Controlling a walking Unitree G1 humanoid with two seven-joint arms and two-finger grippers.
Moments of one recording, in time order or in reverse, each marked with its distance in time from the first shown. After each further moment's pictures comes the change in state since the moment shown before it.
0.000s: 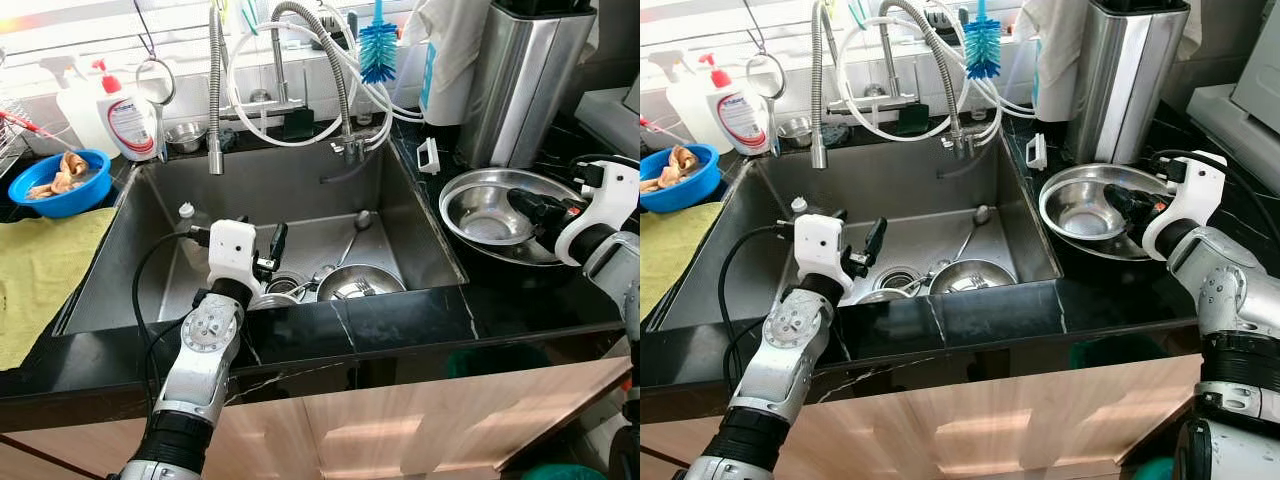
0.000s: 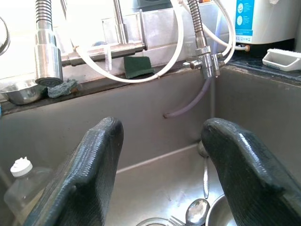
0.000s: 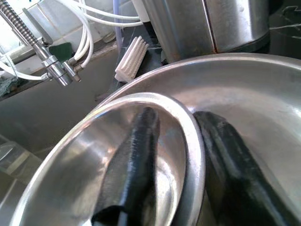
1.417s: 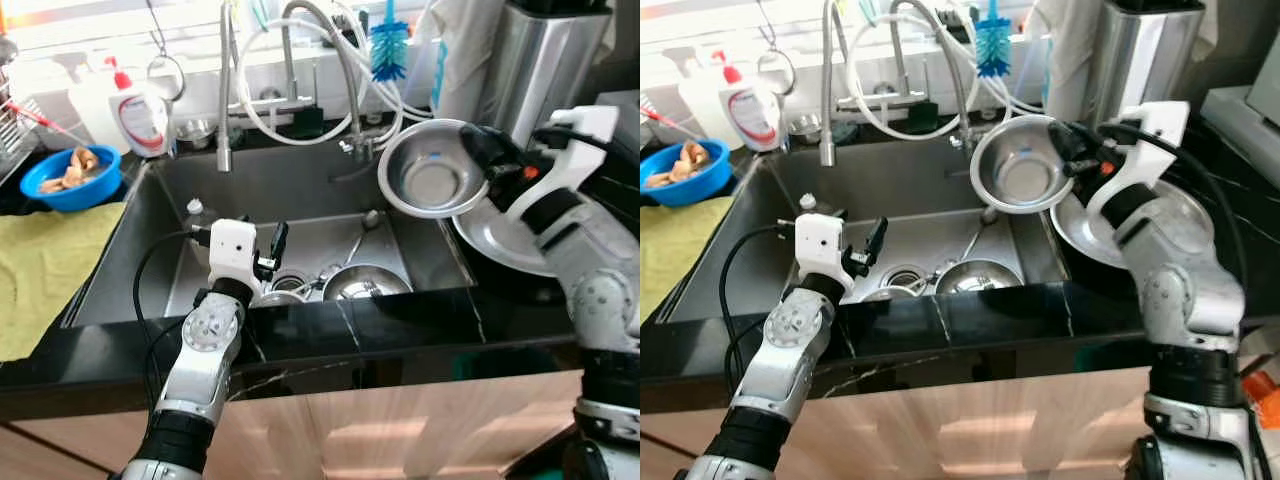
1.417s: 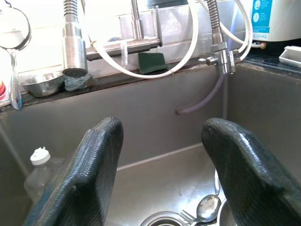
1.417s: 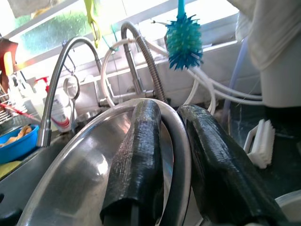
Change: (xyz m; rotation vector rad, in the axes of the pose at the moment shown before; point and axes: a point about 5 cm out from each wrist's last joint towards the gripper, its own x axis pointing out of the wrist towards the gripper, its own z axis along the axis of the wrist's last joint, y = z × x) left arm 0.000 0.001 -0.001 -0.004 0.002 0.009; right arm -0.001 0.089 0.019 -0.146 -0.299 0.330
